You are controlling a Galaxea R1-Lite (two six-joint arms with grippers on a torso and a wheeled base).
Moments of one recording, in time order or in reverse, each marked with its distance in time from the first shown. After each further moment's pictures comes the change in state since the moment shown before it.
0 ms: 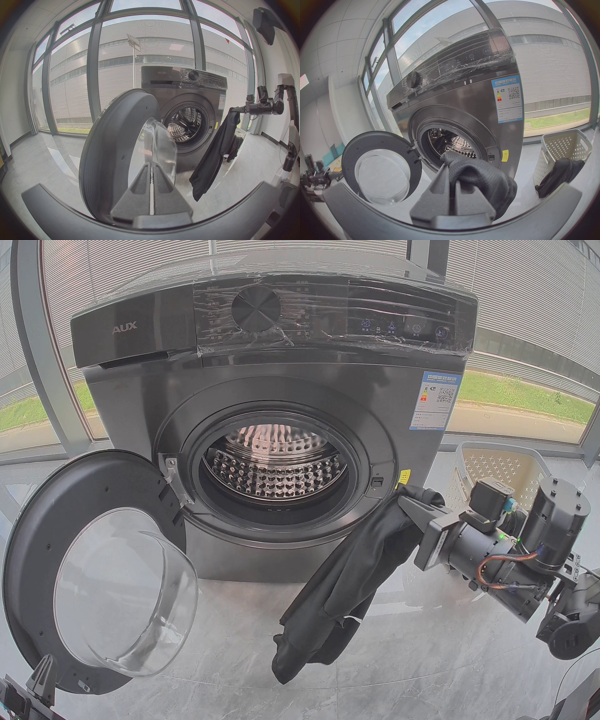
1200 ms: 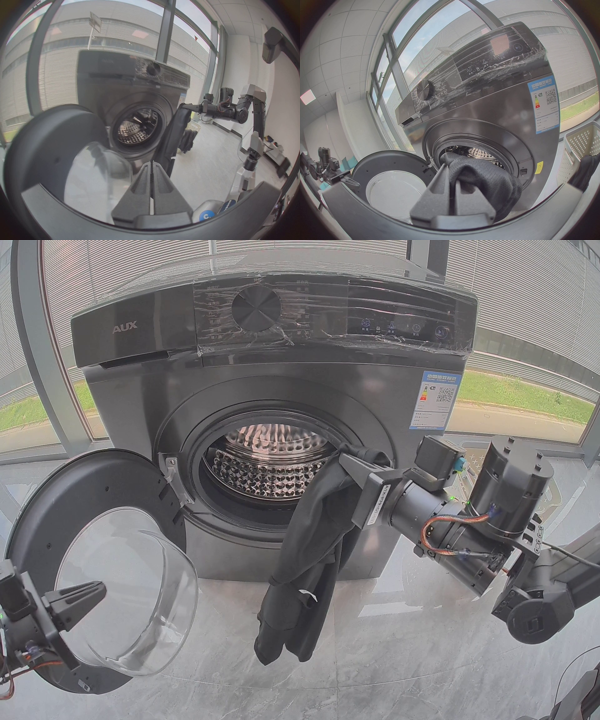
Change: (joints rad) left arm -0.136 0.801 -0.257 -0.389 -0.388 0.070; right arm 0.075 0.153 -0.285 0.014 0.021 0.072
